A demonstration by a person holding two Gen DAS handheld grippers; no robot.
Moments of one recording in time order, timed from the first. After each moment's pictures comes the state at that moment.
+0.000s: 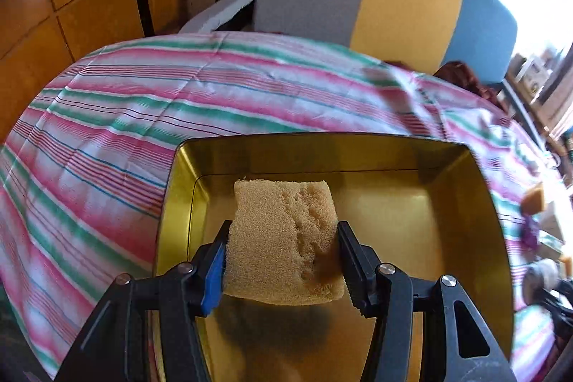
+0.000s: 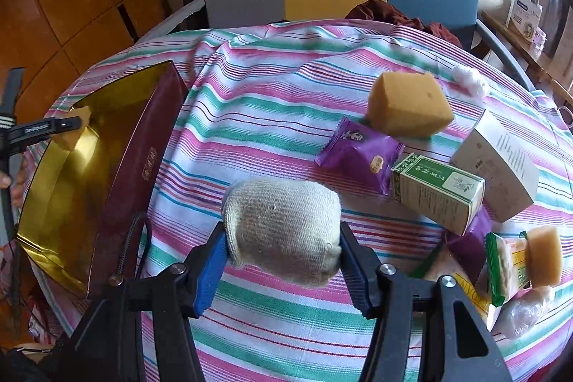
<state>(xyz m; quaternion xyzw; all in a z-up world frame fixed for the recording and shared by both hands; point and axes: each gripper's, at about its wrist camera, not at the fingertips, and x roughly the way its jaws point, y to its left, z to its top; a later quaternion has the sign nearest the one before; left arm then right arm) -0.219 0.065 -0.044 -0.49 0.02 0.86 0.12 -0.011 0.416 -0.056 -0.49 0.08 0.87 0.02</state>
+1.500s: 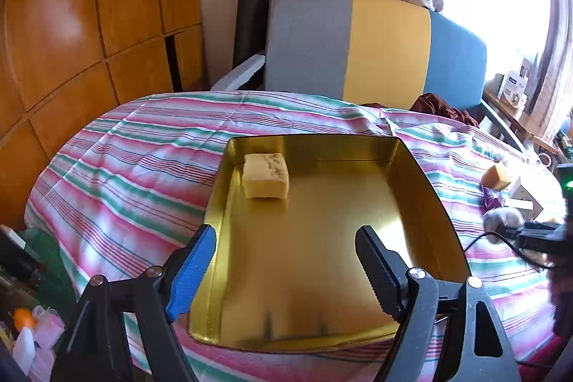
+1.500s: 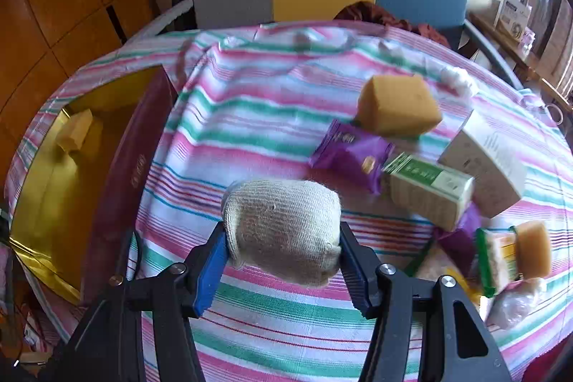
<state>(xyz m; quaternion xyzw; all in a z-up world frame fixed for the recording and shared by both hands) -0.043 0.033 0.023 -0.36 0.03 0.93 0.11 -0.006 0.409 -0.044 -0.48 0.07 0.87 0.06</state>
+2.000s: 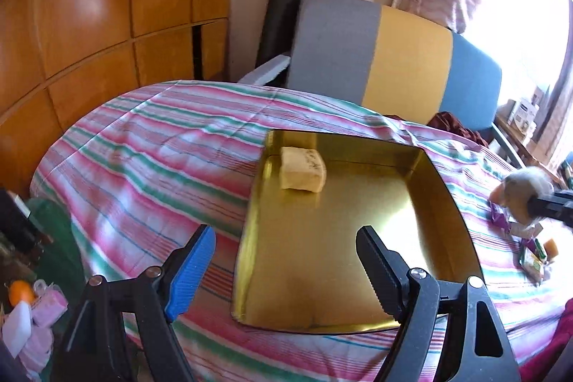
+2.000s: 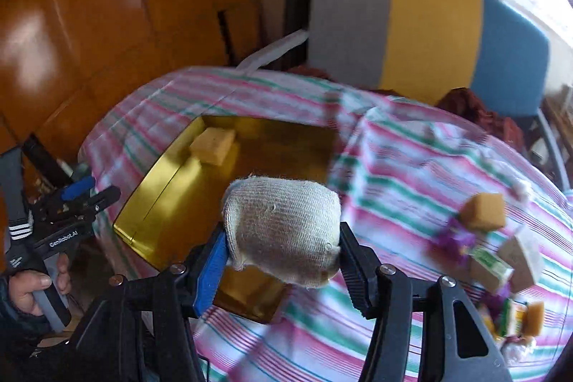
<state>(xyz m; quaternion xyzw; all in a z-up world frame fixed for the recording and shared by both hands) -0.033 -0.023 0.016 -0.36 -0.03 0.93 0.08 -0.011 0.262 0.039 -0.44 0.01 0.89 -0.11</state>
